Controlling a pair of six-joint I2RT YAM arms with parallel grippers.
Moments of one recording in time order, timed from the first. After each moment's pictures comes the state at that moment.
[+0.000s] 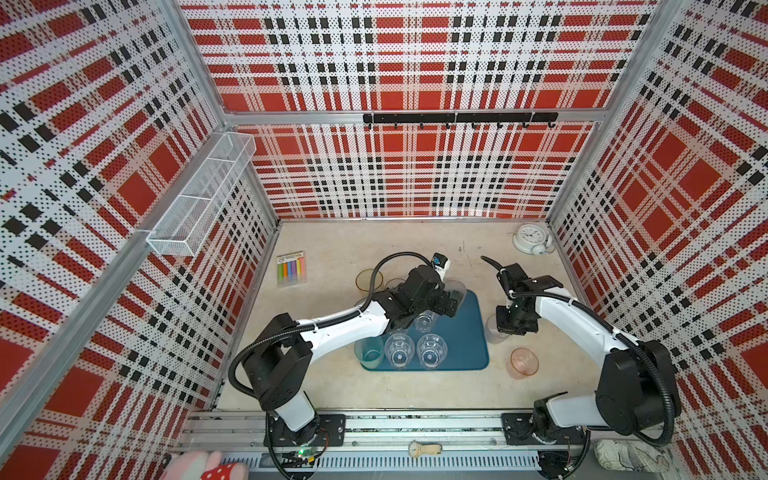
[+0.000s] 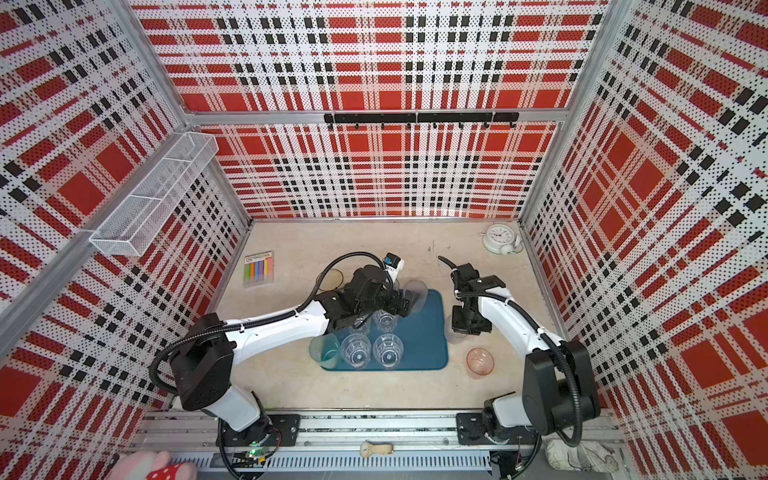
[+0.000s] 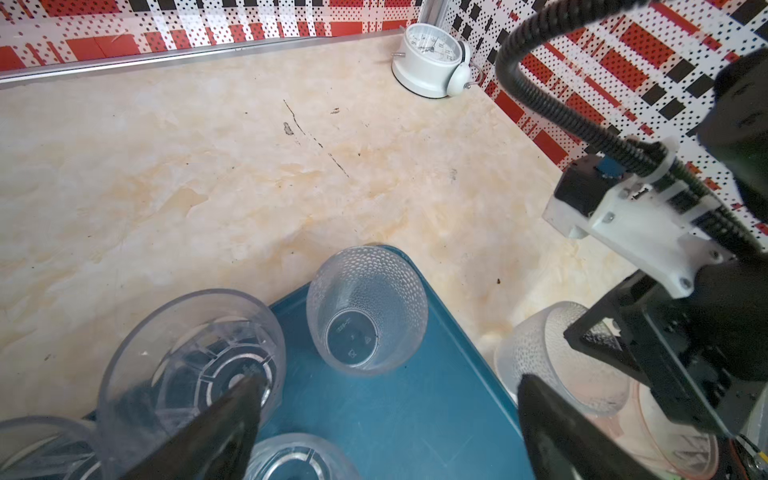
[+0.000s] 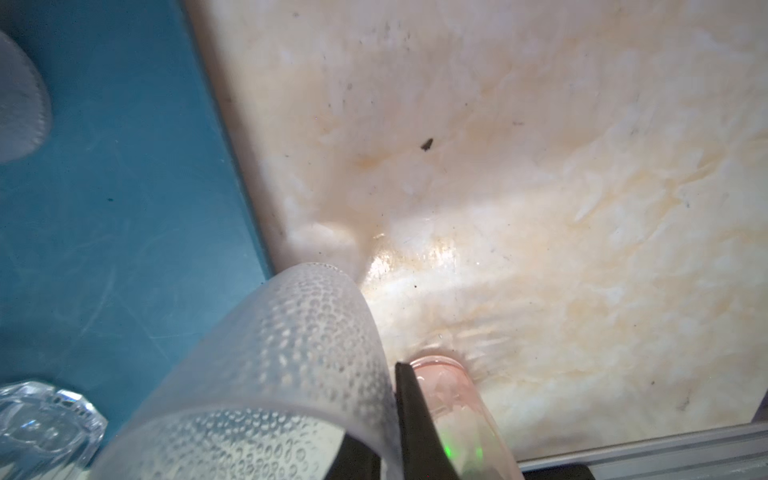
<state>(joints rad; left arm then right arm) -0.90 1.65 1.14 -0.04 -0.07 -0.33 0.27 1.40 1.00 -1.05 0.10 0.40</state>
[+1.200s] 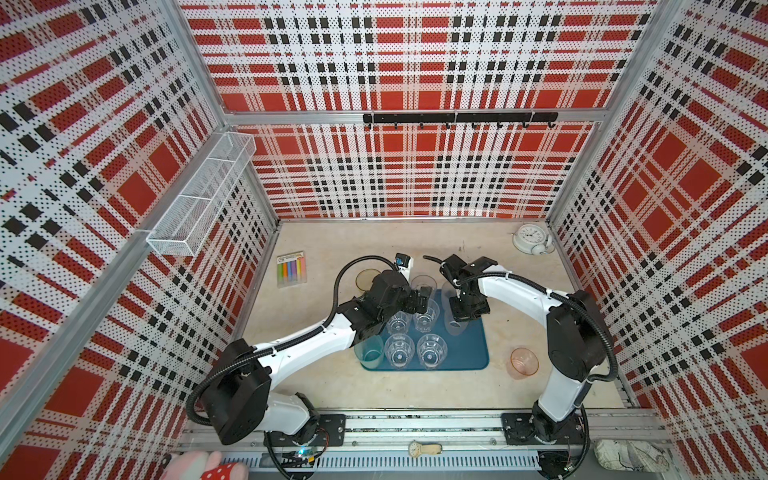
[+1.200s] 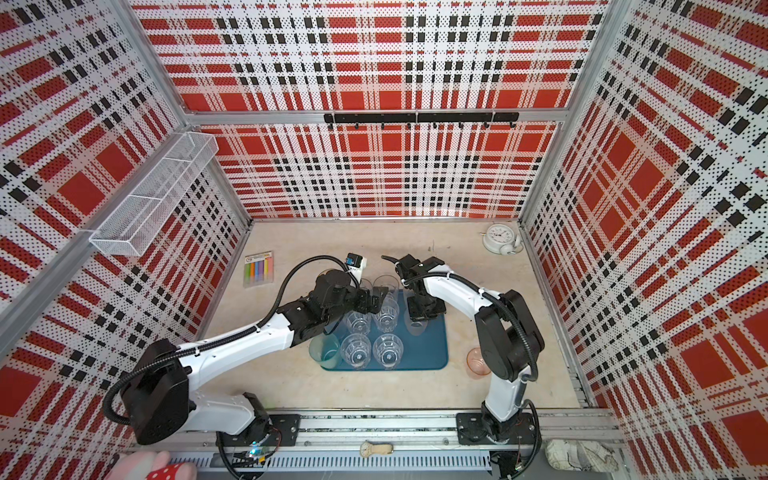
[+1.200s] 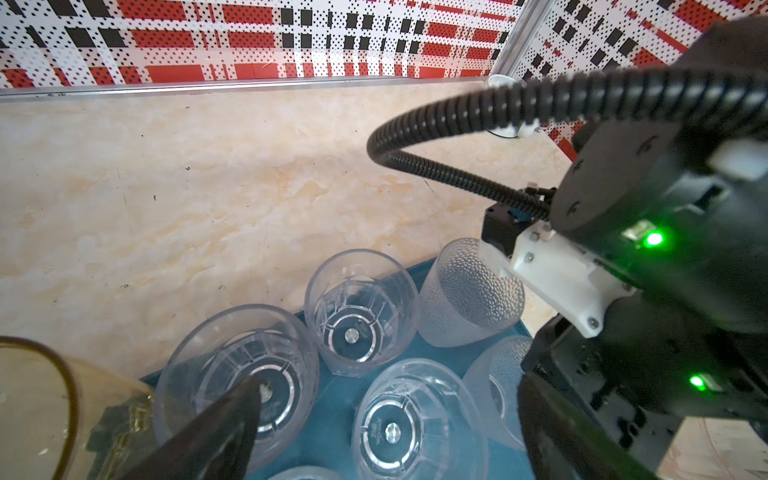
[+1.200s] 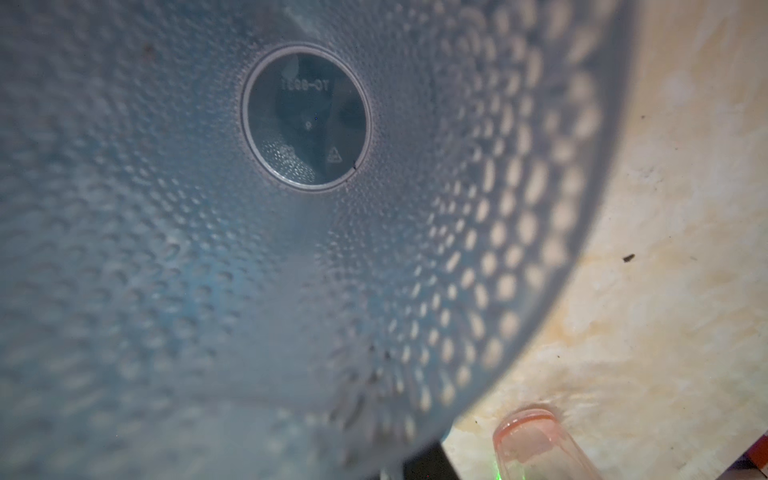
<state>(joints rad) -0.79 1.39 0.89 0.00 -0.14 -0.36 0.59 1.79 1.34 -1.09 0.12 0.47</state>
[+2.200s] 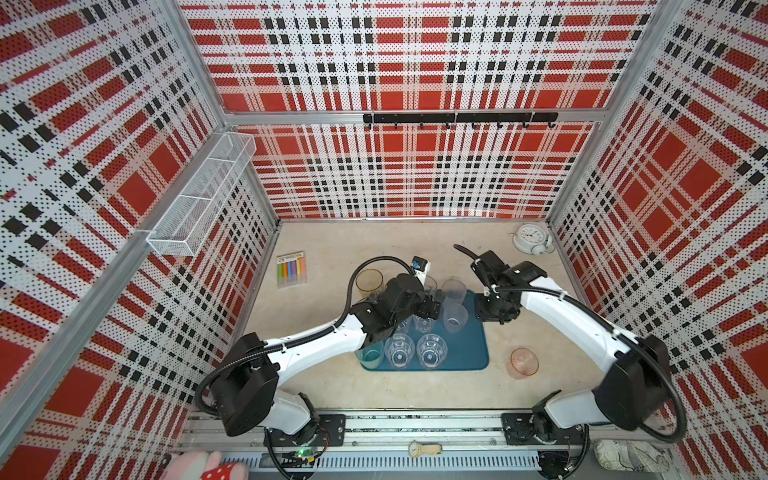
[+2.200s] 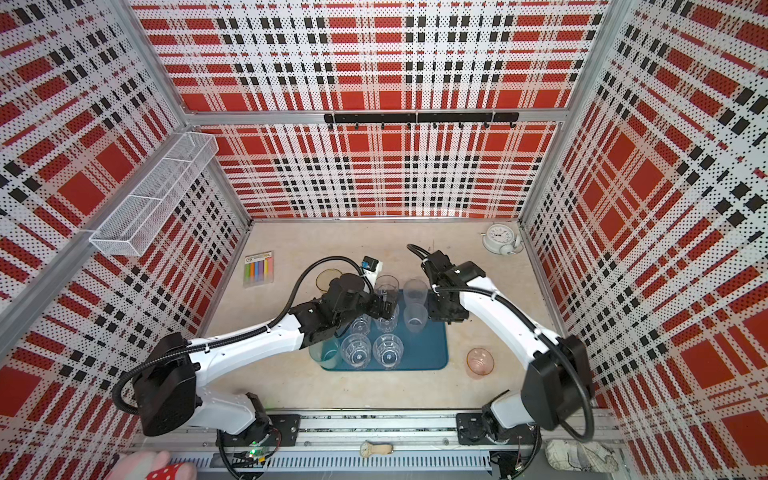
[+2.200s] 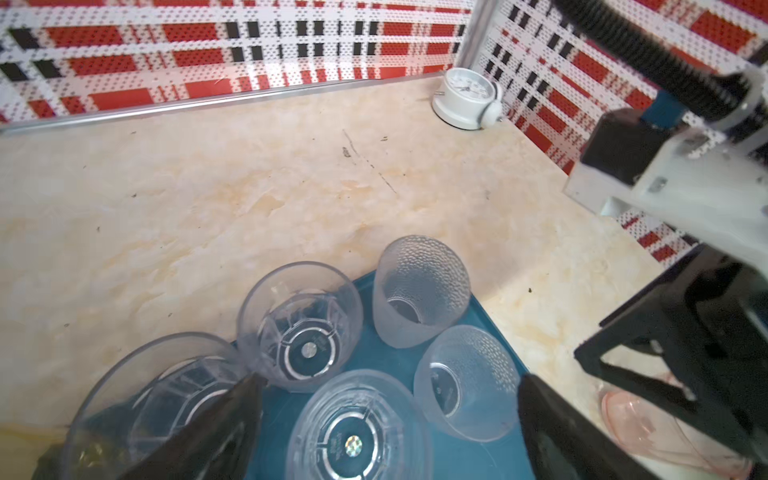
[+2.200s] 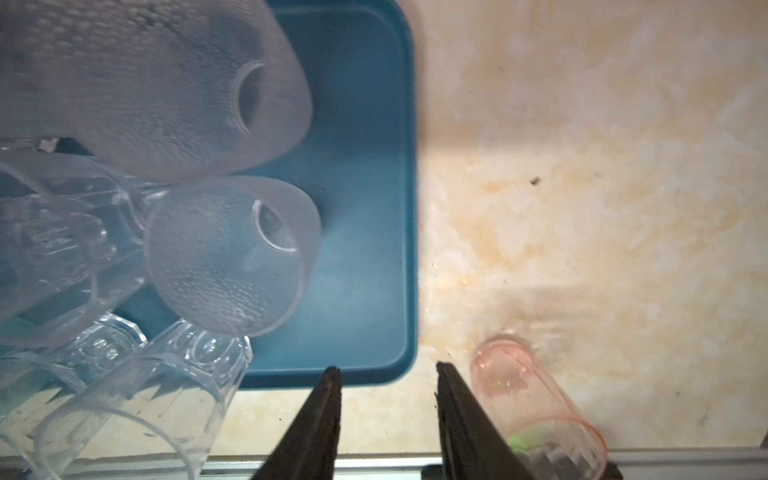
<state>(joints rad) -0.93 1.46 0.97 0.03 -0.18 -0.30 0.50 1.38 1.18 -1.17 0.10 0.56</state>
